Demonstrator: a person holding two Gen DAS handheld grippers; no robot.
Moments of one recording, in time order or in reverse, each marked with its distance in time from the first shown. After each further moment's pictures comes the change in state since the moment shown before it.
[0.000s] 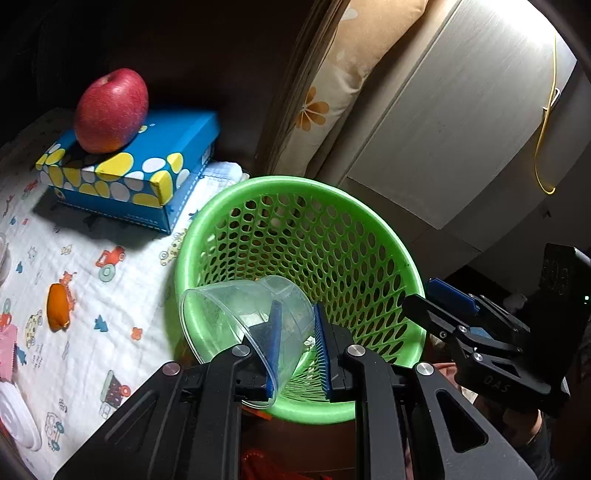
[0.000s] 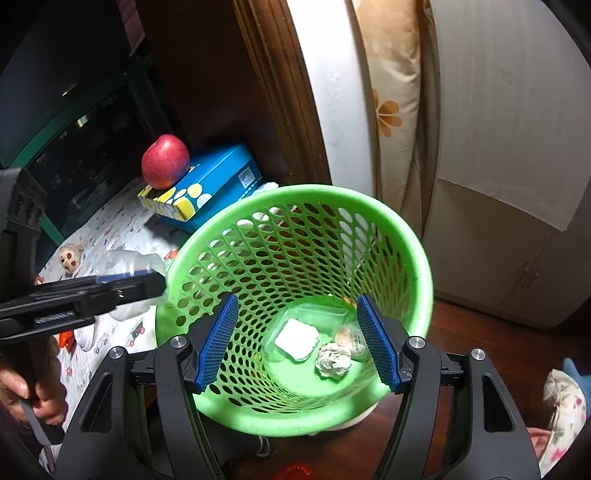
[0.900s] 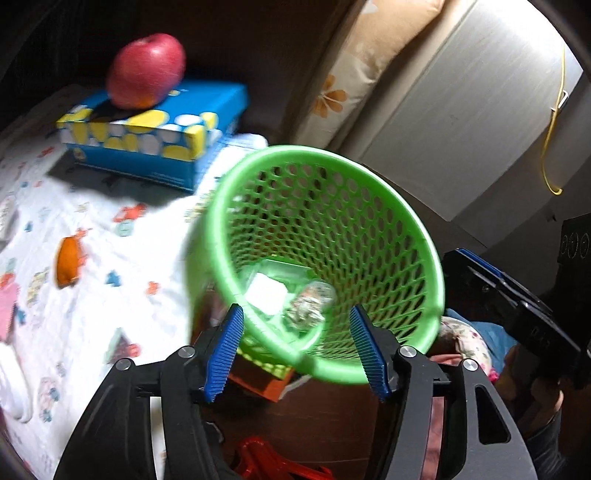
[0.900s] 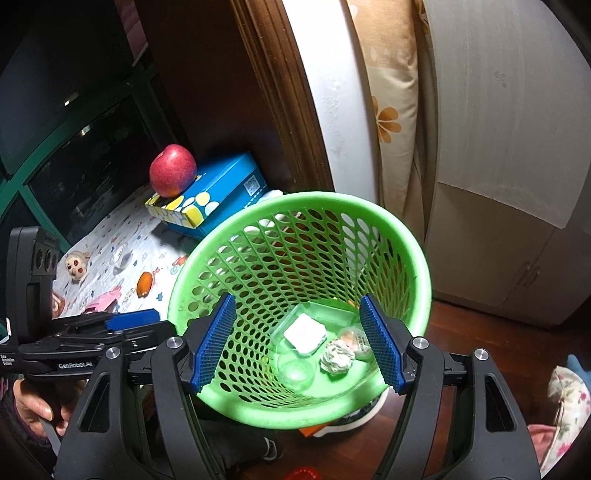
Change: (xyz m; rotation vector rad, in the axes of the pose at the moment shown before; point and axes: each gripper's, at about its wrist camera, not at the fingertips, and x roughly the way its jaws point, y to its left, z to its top) left arm -0.010 0.026 -0.033 -0.054 0.003 0.043; right arm -0.010 0.006 -0.001 0.006 -0.023 0.022
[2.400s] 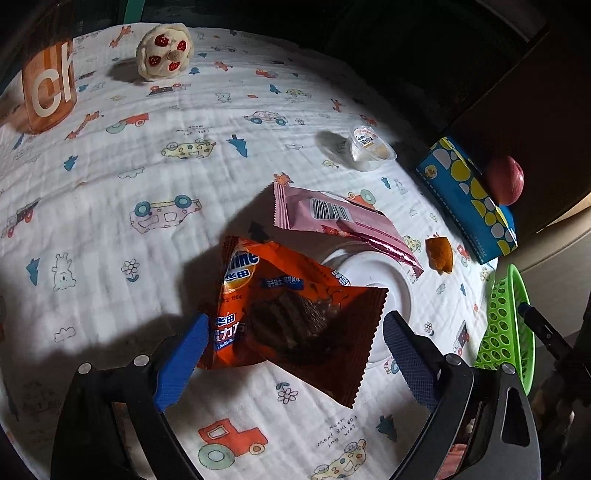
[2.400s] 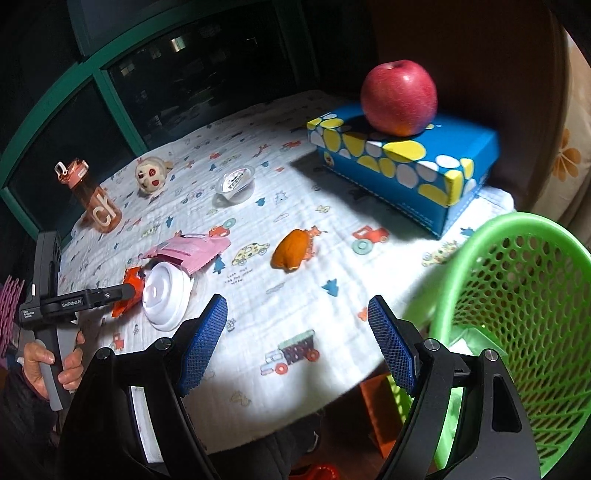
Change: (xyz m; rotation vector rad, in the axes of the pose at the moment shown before) left arm -0.129 0.304 -0.128 -0.589 -0.162 0.242; right arm 0.115 0.225 -0.008 -0.335 0.195 0.262
